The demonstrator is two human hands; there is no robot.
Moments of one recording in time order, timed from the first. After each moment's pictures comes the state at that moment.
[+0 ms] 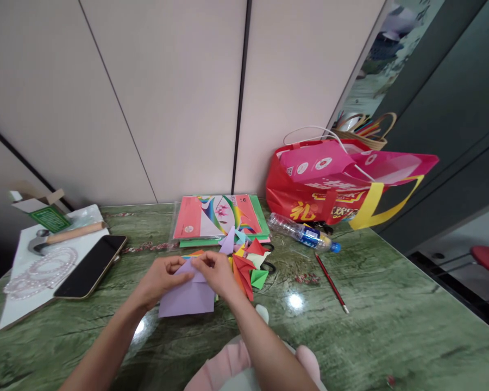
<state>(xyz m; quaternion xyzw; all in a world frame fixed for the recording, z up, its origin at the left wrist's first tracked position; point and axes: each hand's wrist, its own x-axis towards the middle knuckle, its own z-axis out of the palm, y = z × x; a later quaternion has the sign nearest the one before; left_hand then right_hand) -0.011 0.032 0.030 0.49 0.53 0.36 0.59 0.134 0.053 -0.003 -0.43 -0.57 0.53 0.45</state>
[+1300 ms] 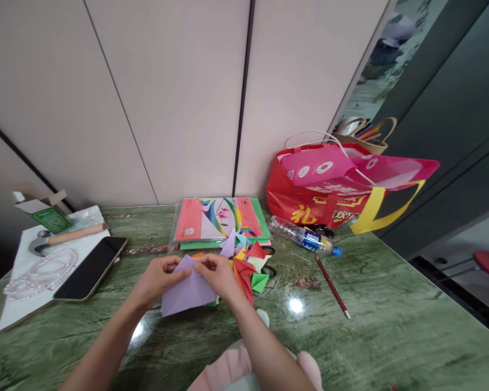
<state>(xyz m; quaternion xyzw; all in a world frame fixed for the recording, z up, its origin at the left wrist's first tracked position) -0.017 0.036 0.028 0.48 0.54 0.40 0.57 0.135 0.053 -0.001 -0.42 -0.53 0.59 0.43</state>
